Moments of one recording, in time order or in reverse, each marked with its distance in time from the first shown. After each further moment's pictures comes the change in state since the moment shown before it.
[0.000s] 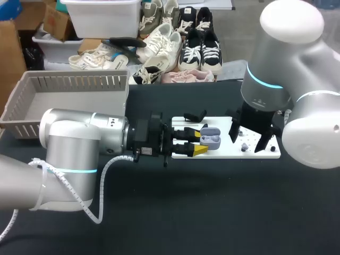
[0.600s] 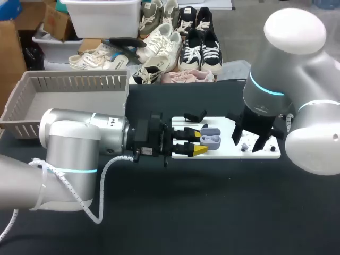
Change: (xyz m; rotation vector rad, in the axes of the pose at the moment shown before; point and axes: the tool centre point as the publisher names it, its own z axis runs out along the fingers) left arm 0.000 0.000 0.000 0.000 0.000 0.000; right arm -0.008 -0.001 0.017 -0.026 -0.020 -0.053
